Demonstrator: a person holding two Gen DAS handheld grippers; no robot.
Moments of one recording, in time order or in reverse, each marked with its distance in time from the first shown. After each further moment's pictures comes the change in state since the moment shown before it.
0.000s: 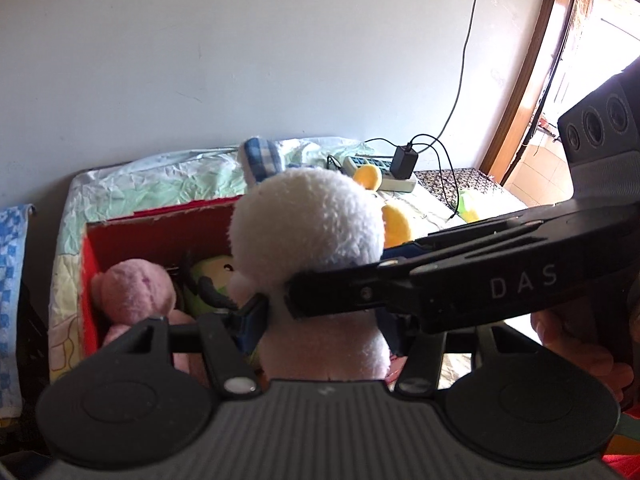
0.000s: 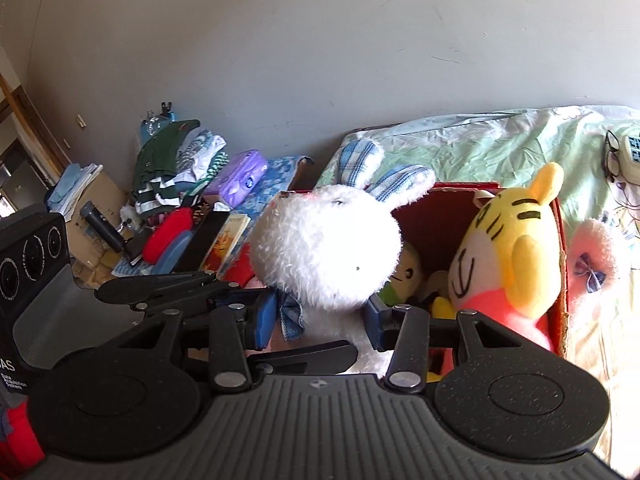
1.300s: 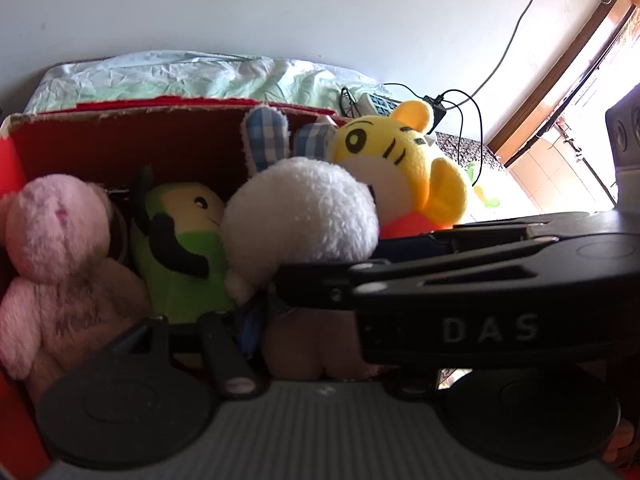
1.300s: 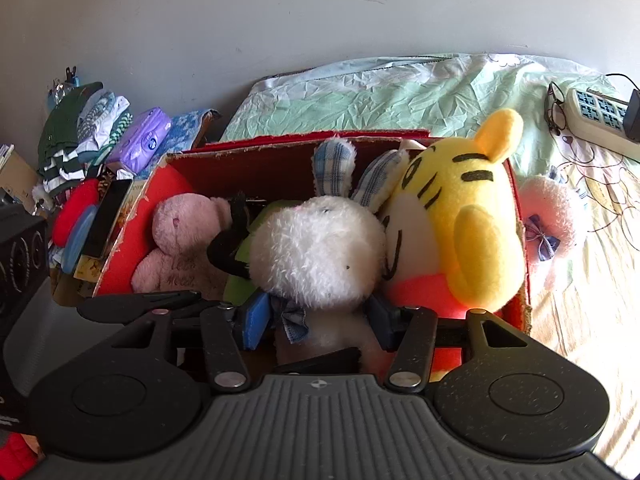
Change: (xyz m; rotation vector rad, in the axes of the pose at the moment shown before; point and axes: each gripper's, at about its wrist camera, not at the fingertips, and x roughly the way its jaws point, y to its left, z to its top) left arm 0.080 0.028 -0.005 -0.198 0.189 -0.064; right arm 0.032 -0.025 0.007 0.057 0.139 -0.243
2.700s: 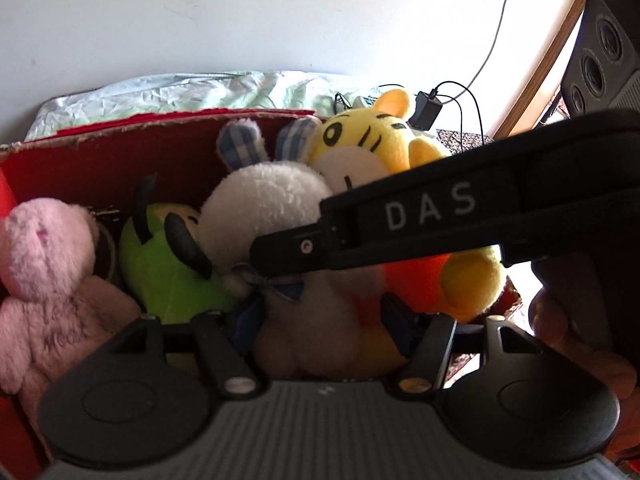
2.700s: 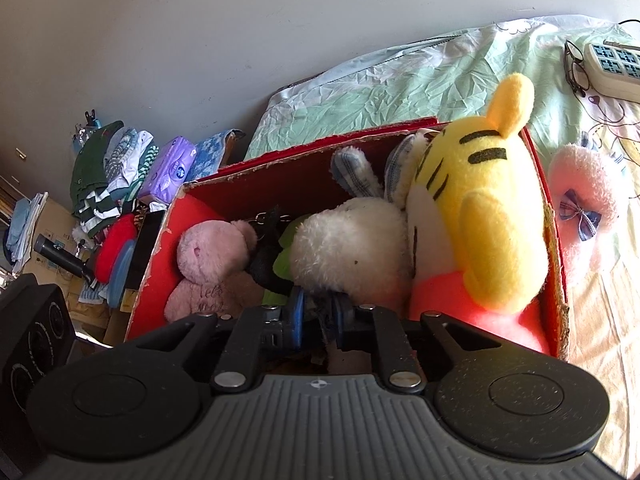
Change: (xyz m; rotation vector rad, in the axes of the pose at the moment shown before) left arm 0.008 -0.011 -0.010 0.108 -0.042 0.057; right arm 0.016 -0.020 0.006 0.126 0.012 0.176
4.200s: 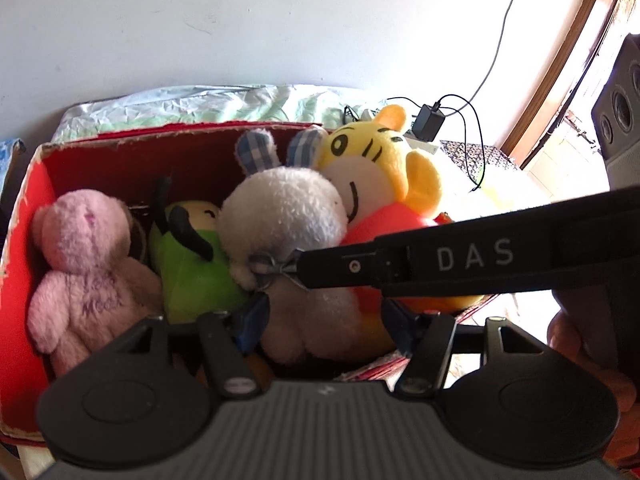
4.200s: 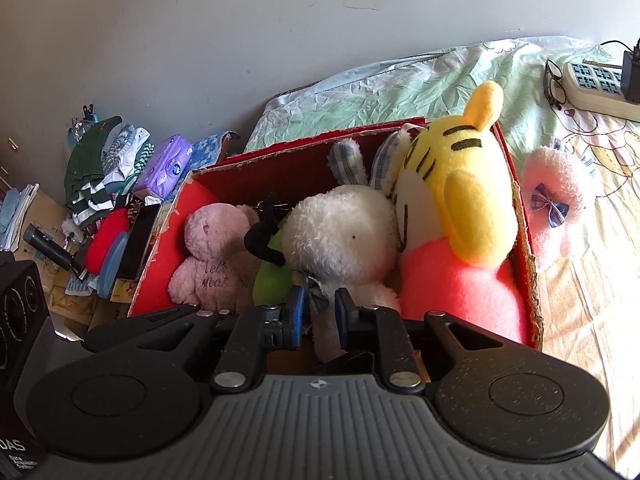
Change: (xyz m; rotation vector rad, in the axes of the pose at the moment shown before) left arm -0.028 0.001 -0.012 -0.021 -0.041 0.037; right arm -0.025 0.017 -0.024 -0.026 -0.054 -0.079
